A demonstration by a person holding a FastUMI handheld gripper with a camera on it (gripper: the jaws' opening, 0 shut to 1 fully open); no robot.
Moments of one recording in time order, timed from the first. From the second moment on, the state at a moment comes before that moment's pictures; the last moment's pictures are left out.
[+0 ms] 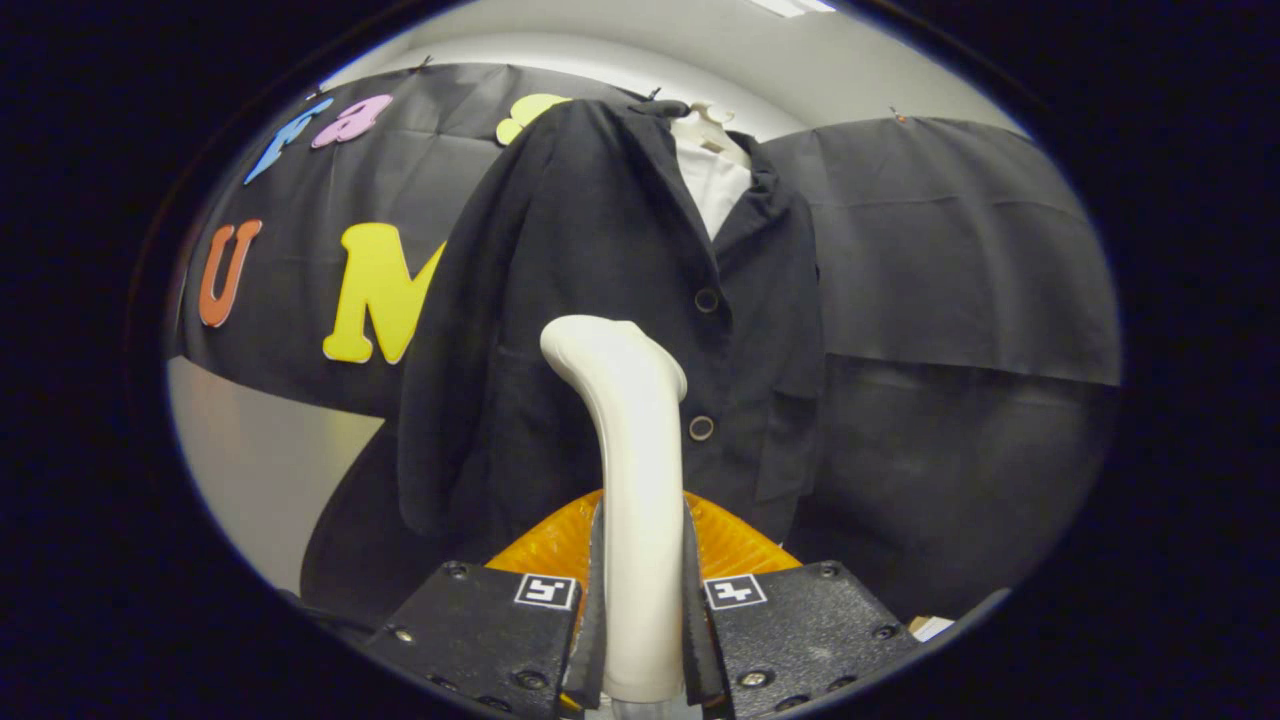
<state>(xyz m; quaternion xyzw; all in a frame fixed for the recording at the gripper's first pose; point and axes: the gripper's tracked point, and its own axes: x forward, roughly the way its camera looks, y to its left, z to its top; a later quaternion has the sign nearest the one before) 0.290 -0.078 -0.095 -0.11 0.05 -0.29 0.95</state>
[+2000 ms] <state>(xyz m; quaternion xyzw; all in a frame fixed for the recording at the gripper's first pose) 0.246 -0.136 0.029 -0.04 -0.04 -0.28 0.96</state>
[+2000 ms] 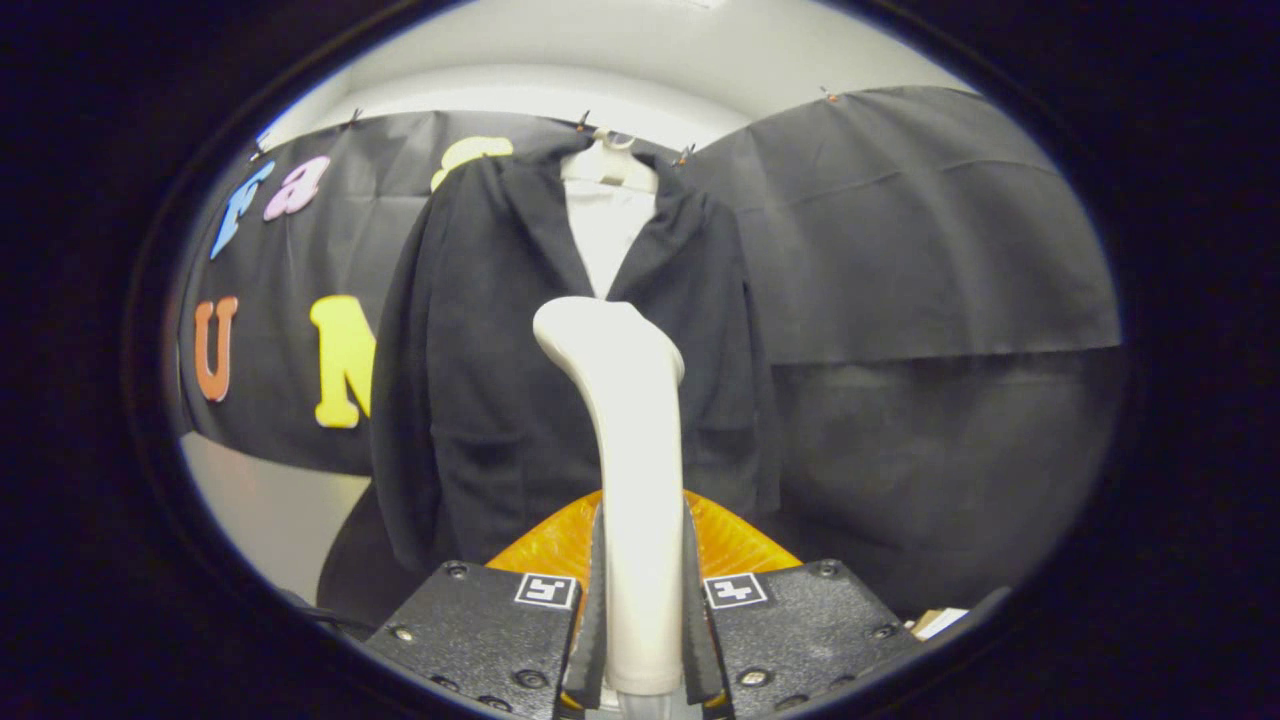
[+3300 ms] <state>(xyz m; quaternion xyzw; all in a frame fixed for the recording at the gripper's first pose) 0.313 -0.237 0.140 -0.04 -0.12 -0.30 0.95</state>
